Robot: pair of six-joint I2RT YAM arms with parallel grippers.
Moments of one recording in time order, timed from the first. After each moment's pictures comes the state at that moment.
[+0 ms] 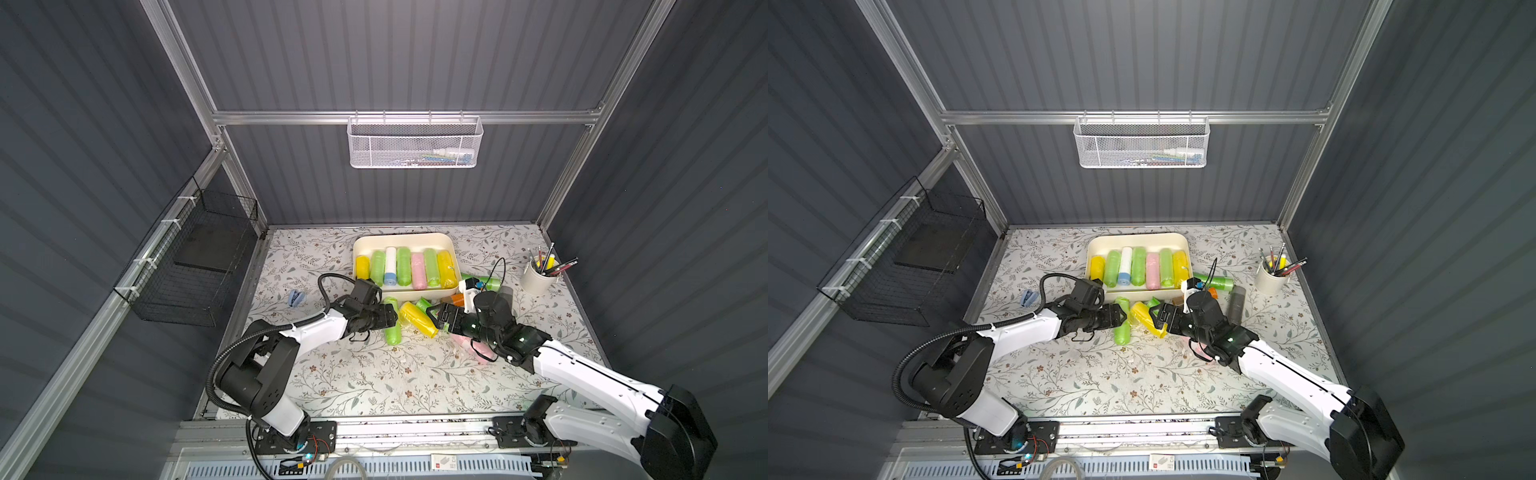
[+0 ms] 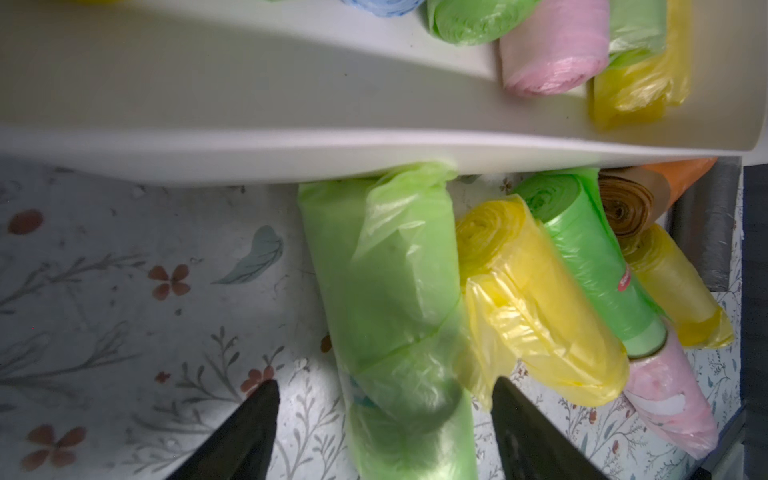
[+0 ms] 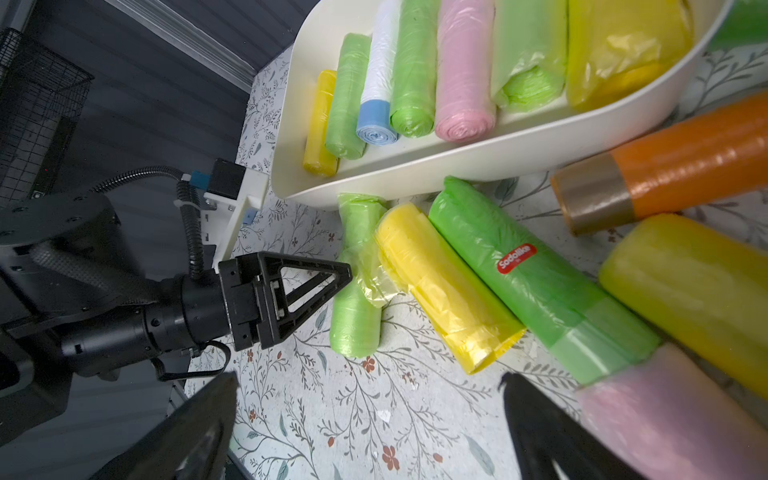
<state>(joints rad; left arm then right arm) -0.60 1.60 0.83 -0.17 0.19 -0.64 0.68 1.07 0.62 -0.10 -0.09 0.81</state>
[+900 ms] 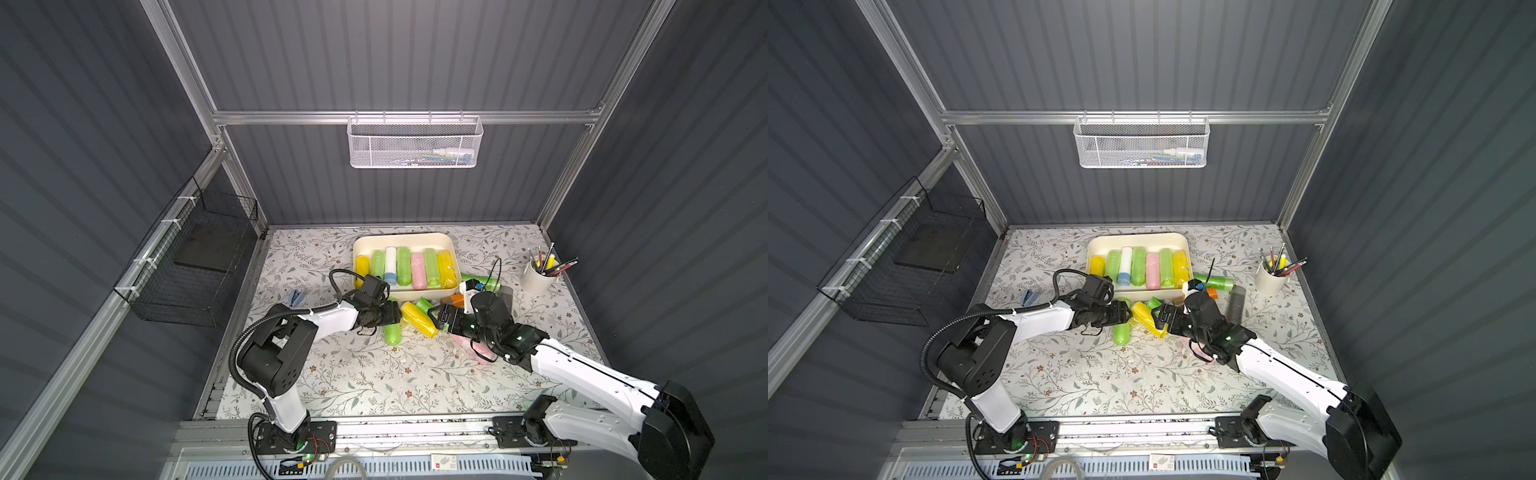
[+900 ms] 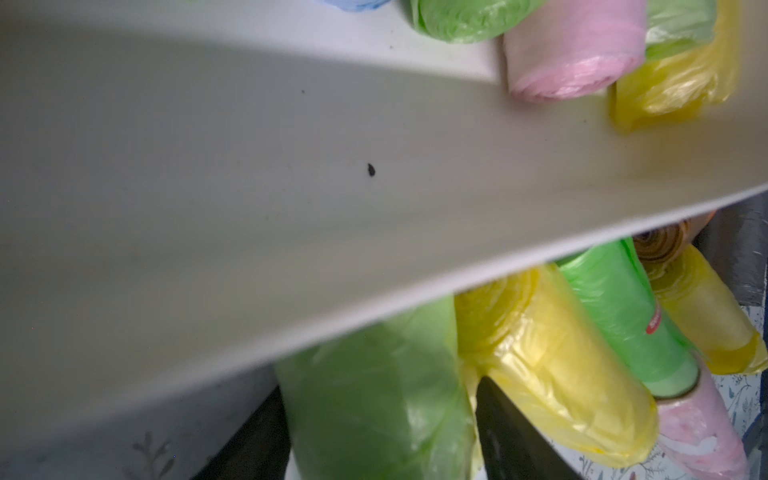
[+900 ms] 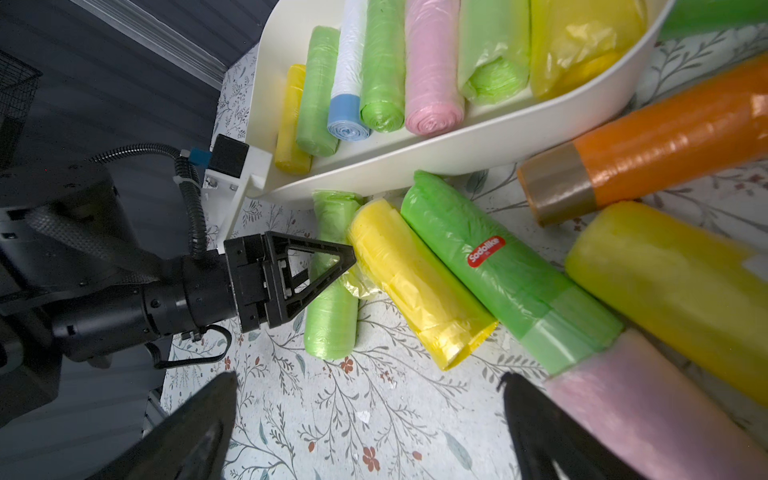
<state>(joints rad) -0.61 1.74 0.93 -0.16 0.20 -0.61 0.68 1.10 0.62 -0.14 -0.05 0.81</state>
